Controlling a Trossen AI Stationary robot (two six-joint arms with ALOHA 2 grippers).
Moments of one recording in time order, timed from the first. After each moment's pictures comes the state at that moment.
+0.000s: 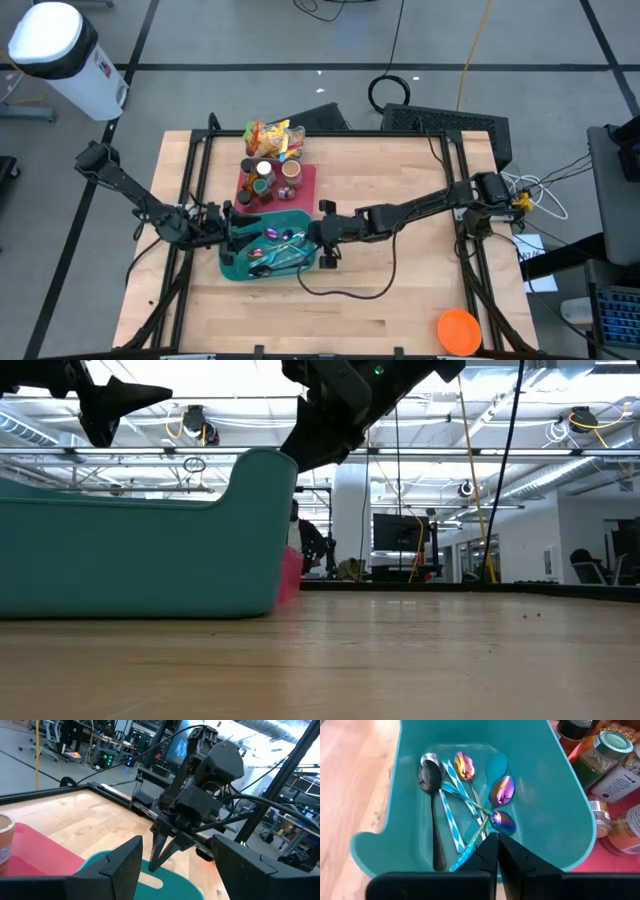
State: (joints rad) left arm -0.65 0.80 0.25 0.62 -0.81 -0.40; right arm 0.18 1.84 1.31 -0.14 0.19 0.03
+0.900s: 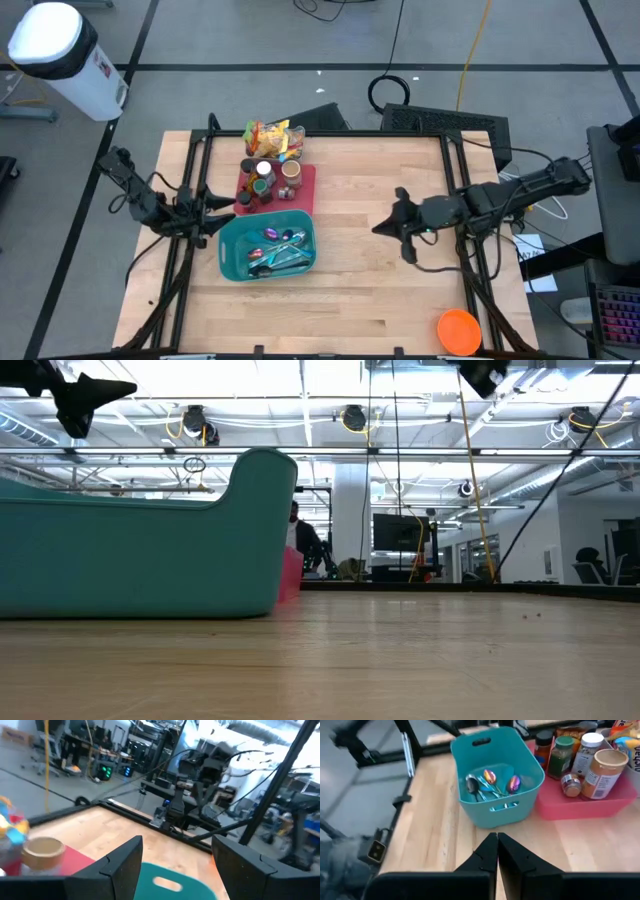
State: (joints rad) left arm -0.75 0.23 0.25 0.12 -0.91 -0.27; right arm 0.30 1.04 0.94 -0.40 0.18 0.32
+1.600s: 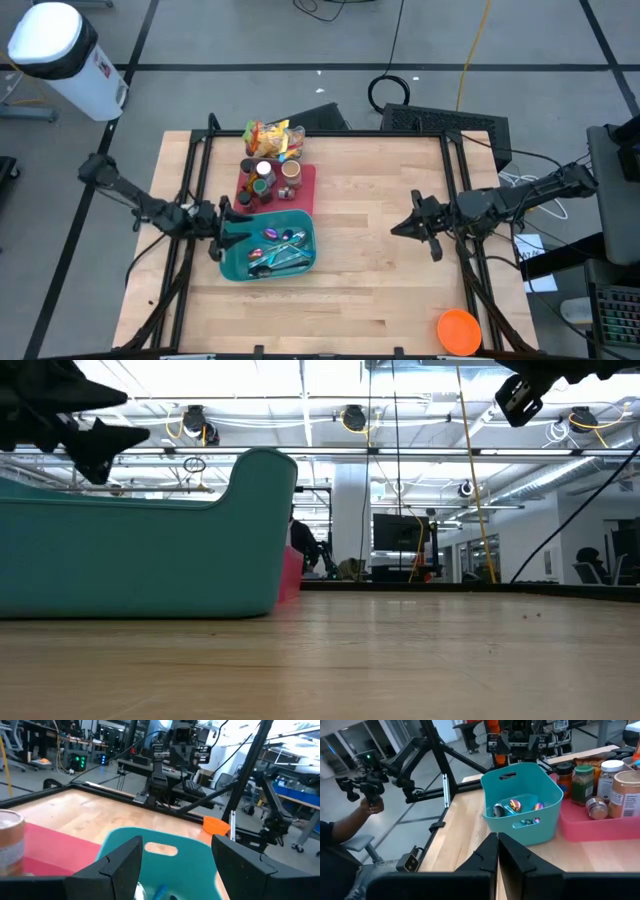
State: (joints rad) left arm -0.54 0.39 0.02 0.45 -0.55 -0.26; right arm 0.29 0.64 0.51 -0.04 0.08 0.33
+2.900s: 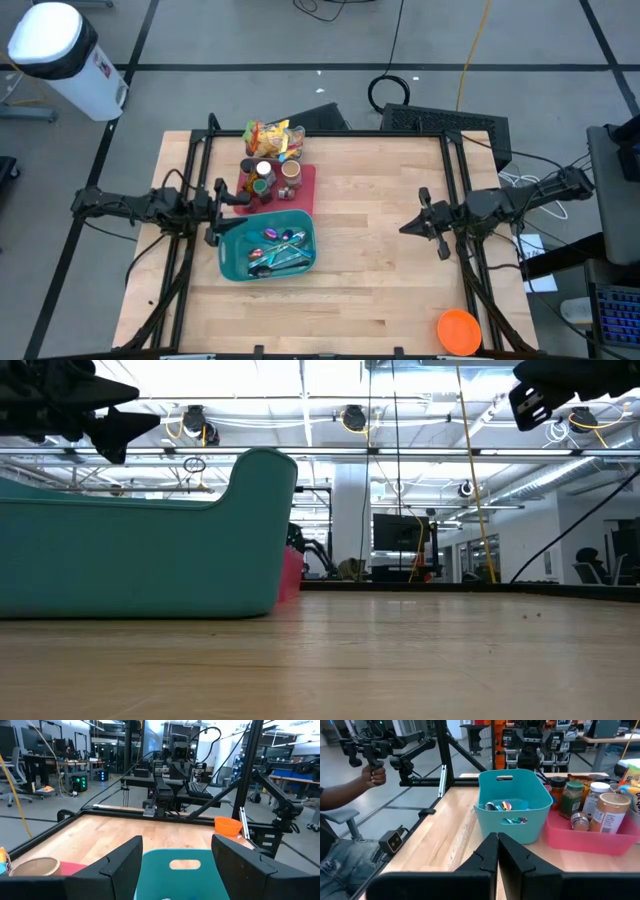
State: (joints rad) left arm -0.14 0.14 0.11 0.12 -0.13 -0.08; right arm 0.30 0.48 0.42 -0.09 0.08 0.11
